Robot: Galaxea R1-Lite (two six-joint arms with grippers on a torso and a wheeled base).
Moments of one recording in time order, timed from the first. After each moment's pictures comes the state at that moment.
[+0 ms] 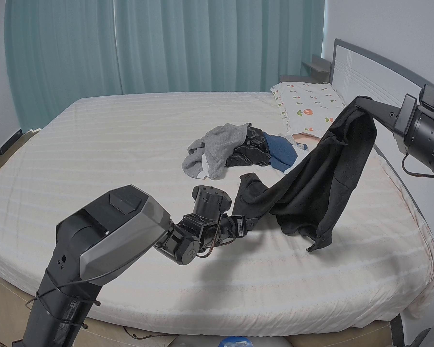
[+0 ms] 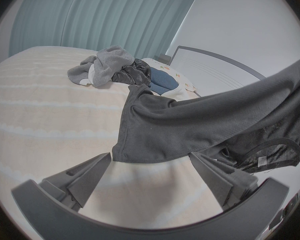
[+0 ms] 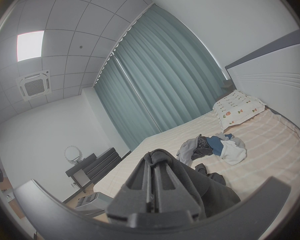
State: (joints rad) left arm -0.59 2.59 -1.50 -0.61 -0.04 -0.43; right arm 0.42 1.33 -0.85 -0.57 0.11 0.51
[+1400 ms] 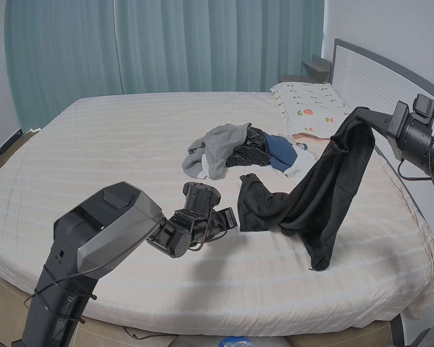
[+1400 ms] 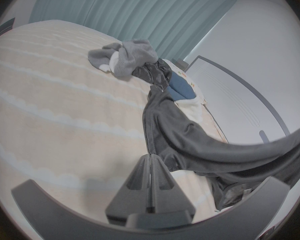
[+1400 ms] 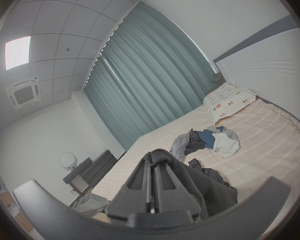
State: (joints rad) left arm -0.53 2.55 -1.47 -0.56 -0.07 -0.66; right arm 0.33 1.39 -0.84 -0.57 0.13 0.61
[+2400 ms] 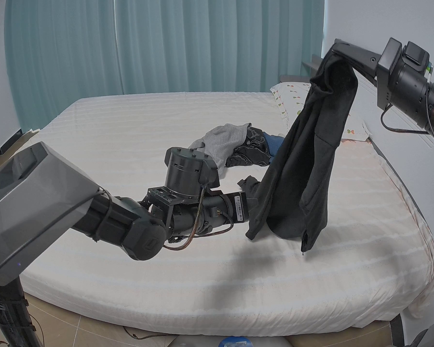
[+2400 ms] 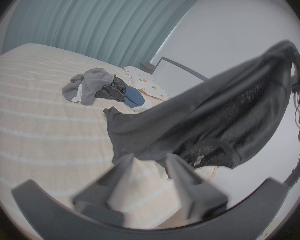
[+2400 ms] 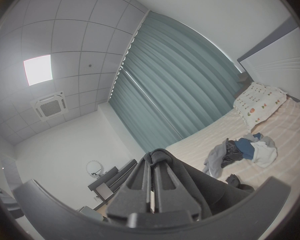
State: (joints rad) left arm -0.66 2.10 -1.15 -0.52 -0.12 -0.51; right arm 0.49 1.46 -1.11 -0.63 0.16 0.67
